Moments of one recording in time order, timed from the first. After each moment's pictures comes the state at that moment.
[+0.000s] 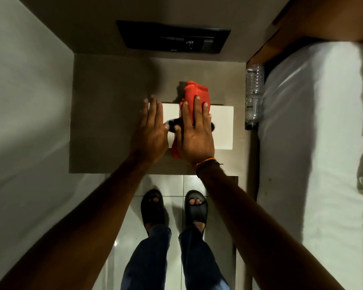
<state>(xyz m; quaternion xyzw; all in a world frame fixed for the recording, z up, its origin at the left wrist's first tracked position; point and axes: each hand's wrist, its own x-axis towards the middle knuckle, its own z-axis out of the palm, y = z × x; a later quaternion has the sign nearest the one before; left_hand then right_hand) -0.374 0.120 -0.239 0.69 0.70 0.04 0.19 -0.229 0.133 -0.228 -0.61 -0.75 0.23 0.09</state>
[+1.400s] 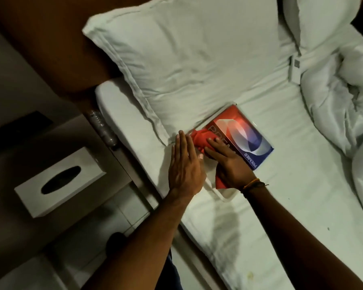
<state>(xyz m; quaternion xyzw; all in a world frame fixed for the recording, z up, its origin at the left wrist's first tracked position) 0.050 -0.029 -0.048 0.85 0.46 0.12 0.23 0.204 -0.102 -0.013 -0.72 -0.66 0.16 0.13</state>
